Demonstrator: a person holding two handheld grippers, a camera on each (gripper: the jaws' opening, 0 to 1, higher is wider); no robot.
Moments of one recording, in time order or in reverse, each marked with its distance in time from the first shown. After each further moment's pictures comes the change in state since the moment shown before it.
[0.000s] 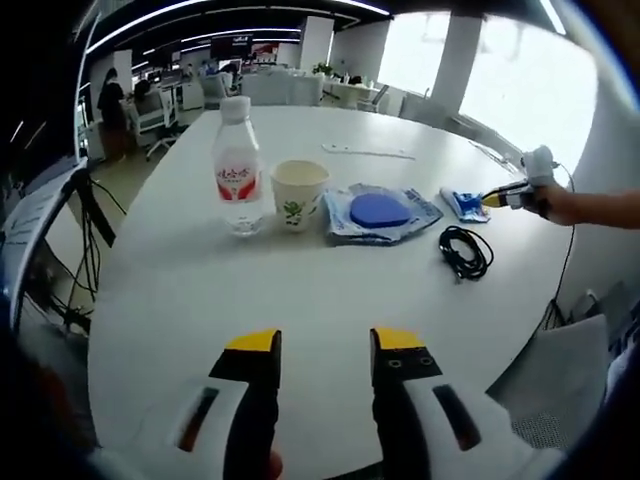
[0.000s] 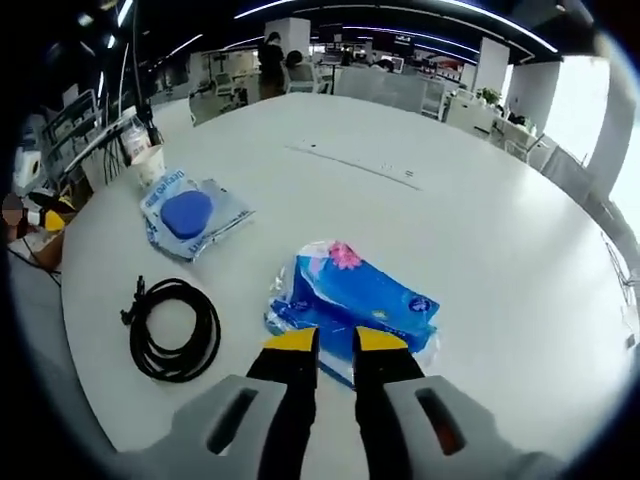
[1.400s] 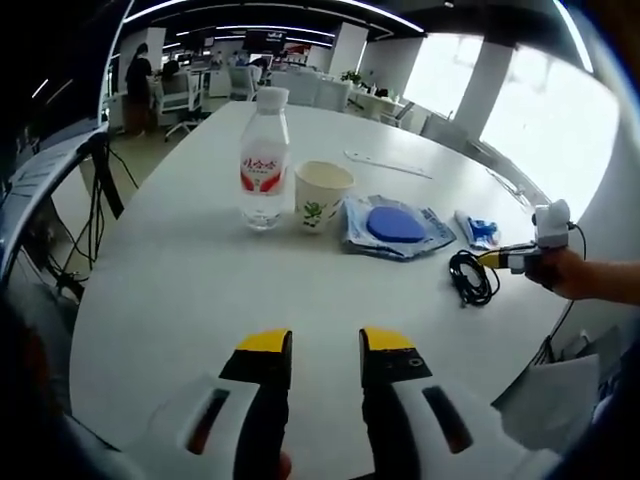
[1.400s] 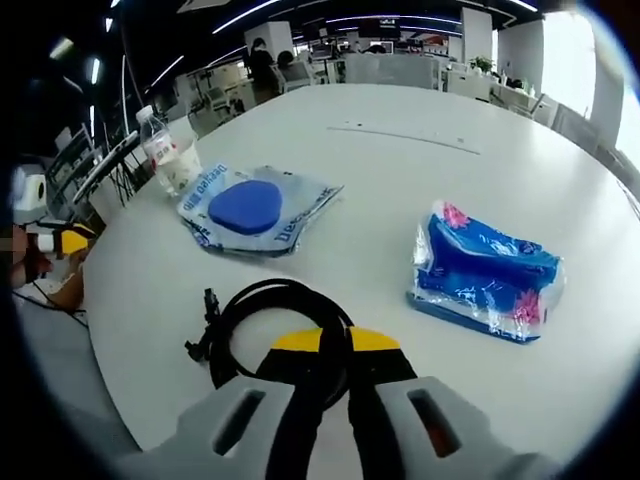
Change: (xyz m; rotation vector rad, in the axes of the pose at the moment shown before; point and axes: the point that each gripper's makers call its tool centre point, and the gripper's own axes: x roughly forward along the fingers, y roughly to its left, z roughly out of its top) left arm 0.010 0.008 -0.001 -0.150 -0.035 0.021; right arm 0.027 0.112 -0.024 0.189 0.005 0.094
